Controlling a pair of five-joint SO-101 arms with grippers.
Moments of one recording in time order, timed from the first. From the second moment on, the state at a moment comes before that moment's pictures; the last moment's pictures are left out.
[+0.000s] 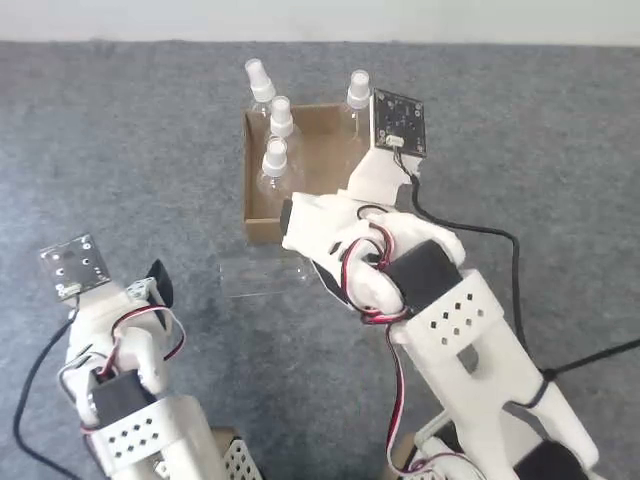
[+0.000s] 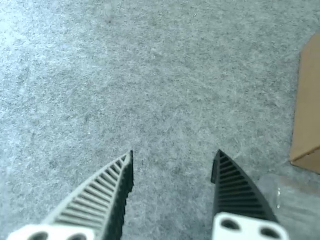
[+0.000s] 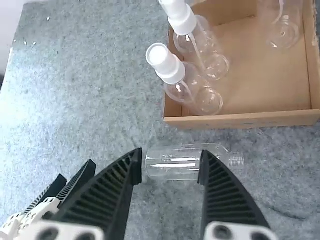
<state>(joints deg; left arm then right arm) -32.9 -85.8 84.1 56.3 4.0 -40.9 -30.3 15.9 65.8 -42.2</state>
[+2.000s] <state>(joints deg) -38.1 -85.8 84.1 56.3 5.9 -47.6 3.7 18.2 50.5 -66.4</state>
